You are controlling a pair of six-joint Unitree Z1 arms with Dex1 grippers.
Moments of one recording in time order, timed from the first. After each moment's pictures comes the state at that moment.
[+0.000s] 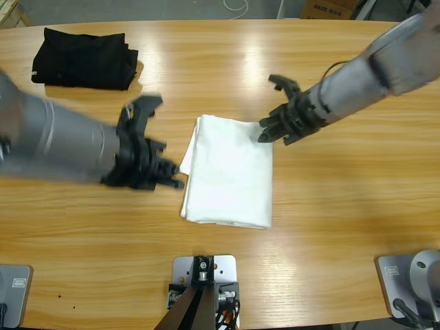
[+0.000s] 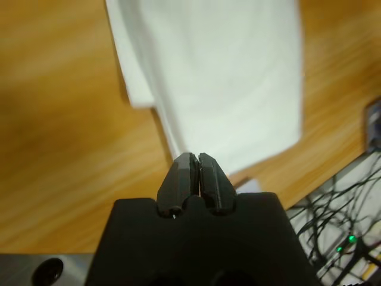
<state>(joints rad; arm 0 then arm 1) -1.07 1.70 -1.16 0.51 -0.03 -0.74 0.55 1.77 -0.99 0.38 0.48 0.14</state>
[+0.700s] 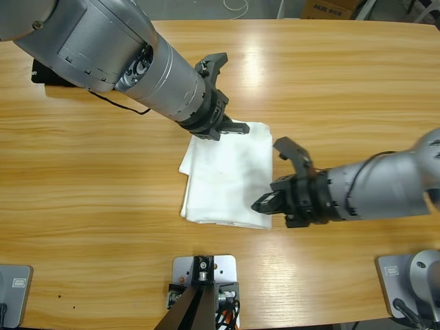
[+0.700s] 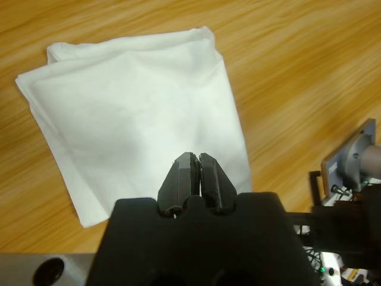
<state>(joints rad) -0.99 1.99 -1.49 0.51 -0.14 -0.67 0.92 1.56 -0.55 -0.10 0.38 0.54</state>
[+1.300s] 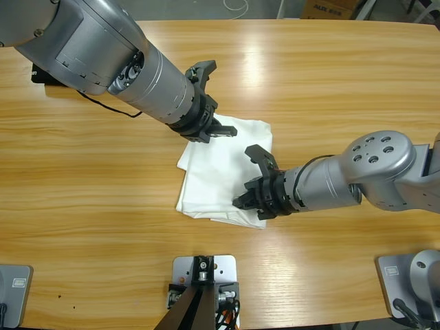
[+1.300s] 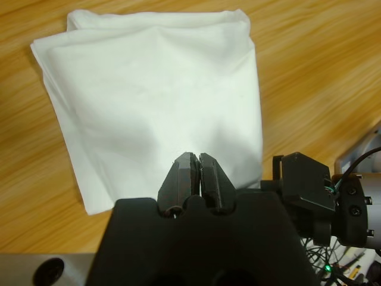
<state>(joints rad) -0.96 1.99 -1.45 0.51 -0.16 -0.67 0.92 1.80 -0.54 -0.30 0.37 0.54</state>
